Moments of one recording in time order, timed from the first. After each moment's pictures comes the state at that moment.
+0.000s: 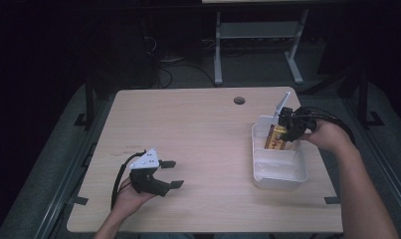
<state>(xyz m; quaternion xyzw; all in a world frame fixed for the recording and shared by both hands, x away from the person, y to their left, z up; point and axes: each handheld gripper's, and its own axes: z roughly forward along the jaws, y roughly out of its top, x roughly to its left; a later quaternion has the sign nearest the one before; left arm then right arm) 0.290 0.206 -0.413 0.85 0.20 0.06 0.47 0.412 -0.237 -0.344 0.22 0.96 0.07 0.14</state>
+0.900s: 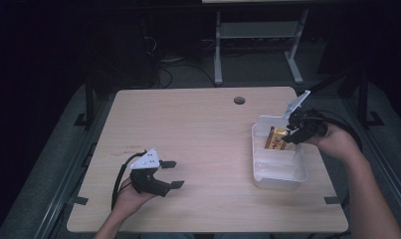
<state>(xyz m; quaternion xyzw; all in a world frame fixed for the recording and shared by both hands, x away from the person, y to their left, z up) 0.289 0.205 -0.412 0.85 0.20 0.06 0.47 0.390 -0.260 -0.335 0.26 0.94 0.17 0.14</state>
